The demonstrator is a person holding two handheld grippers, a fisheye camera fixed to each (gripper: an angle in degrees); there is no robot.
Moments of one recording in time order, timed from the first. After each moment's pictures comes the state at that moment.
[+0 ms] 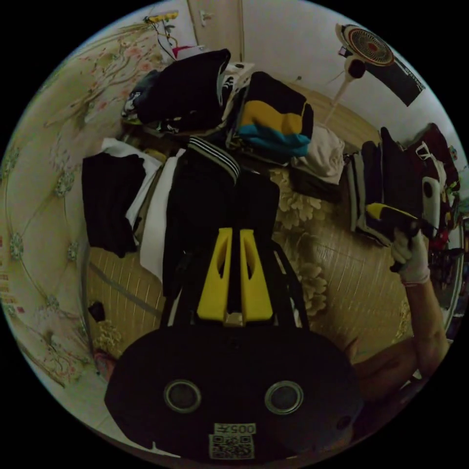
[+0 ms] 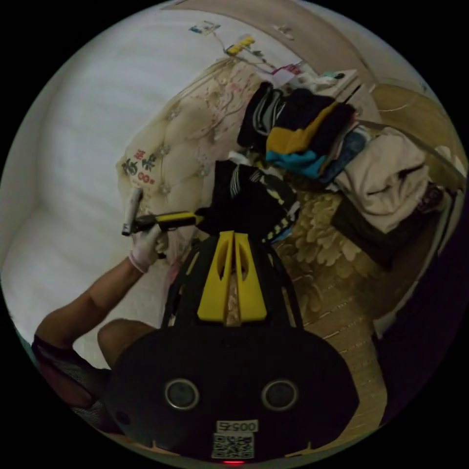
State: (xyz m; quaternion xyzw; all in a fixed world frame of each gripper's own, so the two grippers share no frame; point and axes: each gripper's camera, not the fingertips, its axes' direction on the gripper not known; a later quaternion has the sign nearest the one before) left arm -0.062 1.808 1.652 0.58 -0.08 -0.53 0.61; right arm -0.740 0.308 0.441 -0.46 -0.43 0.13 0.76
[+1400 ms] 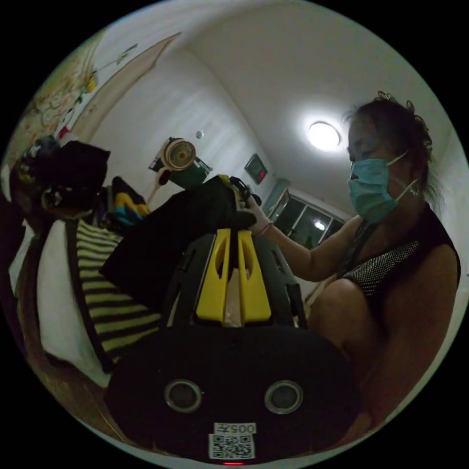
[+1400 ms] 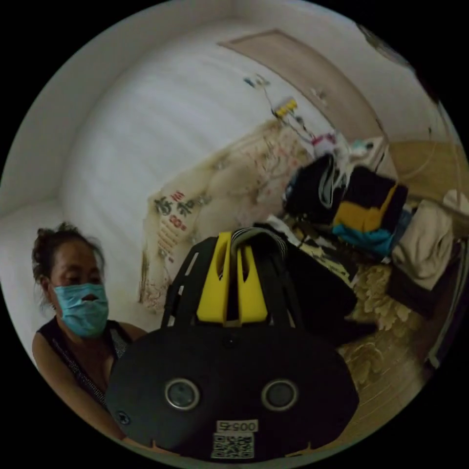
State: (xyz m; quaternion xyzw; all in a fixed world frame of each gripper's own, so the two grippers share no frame) left arm 0.046 1.990 2.009 0.91 -0.05 0.10 0.40; right arm -0.853 0.213 0.254 -0.23 -0.43 0.19 0.85
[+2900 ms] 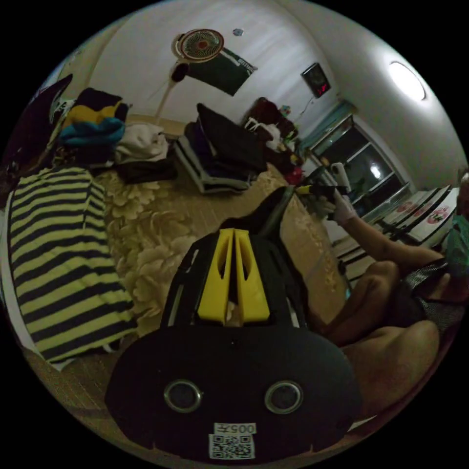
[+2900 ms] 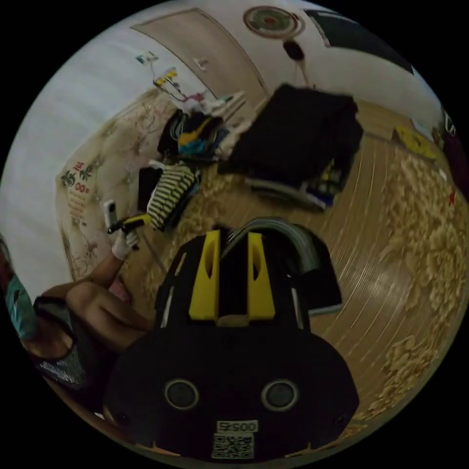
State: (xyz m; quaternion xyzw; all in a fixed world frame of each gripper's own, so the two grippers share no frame) left arm 0.035 1.508 1.705 0.75 -0.05 -0.07 0.66; right arm -0.459 0.310 -0.073 -0.50 -0.15 0.15 0.84
